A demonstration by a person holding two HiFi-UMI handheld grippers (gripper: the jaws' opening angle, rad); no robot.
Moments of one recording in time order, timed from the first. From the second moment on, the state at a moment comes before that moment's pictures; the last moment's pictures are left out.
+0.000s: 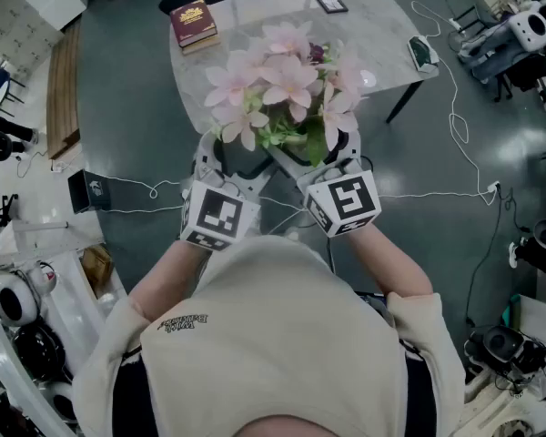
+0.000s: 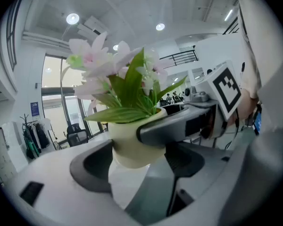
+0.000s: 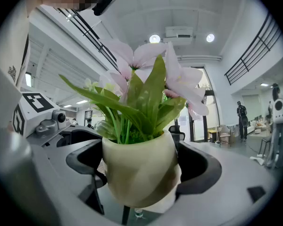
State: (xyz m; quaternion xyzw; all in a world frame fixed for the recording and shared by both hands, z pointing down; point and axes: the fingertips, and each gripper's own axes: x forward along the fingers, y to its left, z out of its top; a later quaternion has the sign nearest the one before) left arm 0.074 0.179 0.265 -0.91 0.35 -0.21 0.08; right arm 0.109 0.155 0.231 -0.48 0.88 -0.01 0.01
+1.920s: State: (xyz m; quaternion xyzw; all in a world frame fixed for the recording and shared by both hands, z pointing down) left arm 0.184 0.206 0.268 -0.90 0.37 -0.21 0.09; right arm 0.216 0.182 0.241 -0.46 0.89 -0.01 0.02
